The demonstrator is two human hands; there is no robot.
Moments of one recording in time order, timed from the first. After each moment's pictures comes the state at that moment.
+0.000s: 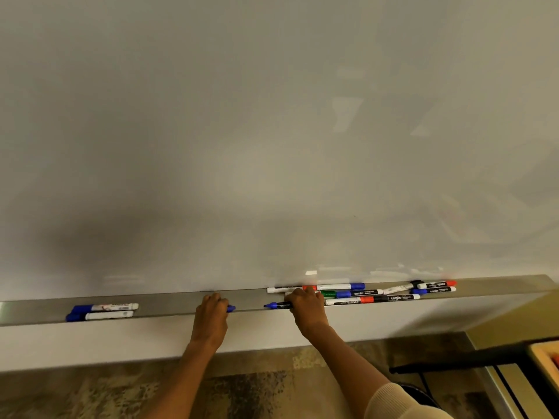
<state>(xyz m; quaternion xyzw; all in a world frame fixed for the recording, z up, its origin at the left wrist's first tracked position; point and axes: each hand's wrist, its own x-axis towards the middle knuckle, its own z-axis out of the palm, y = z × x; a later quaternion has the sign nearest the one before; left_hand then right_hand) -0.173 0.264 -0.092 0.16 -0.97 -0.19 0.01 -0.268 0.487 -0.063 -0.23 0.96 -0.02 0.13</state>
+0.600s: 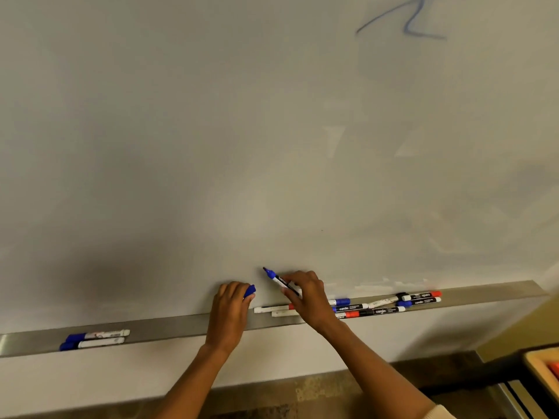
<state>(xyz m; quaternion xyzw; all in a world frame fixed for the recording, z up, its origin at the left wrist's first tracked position) -0.202 0.338 -0.001 0.05 -0.93 -0.26 0.25 -0.284 0.525 0.028 -0.24 0.90 -0.36 -0.02</state>
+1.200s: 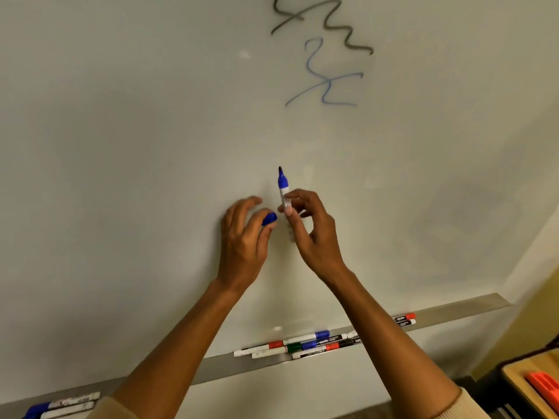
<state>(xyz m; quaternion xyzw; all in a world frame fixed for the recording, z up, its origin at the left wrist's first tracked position) -0.283 0.409 0.225 -0.15 -0.81 -0.21 0.52 -0.293 0.561 0.259 -0.34 0.69 -0.58 -0.29</state>
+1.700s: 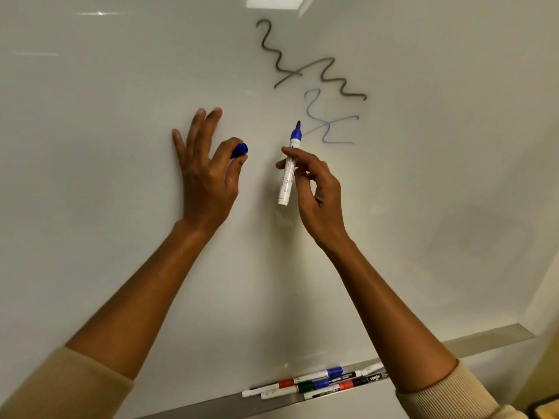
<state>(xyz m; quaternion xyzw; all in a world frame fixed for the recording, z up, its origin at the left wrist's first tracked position) -0.303 0.356 0.390 -0.13 -0.76 -0.08 0.64 -0.312 0.542 0.361 -0.36 0.63 -0.57 -0.40</state>
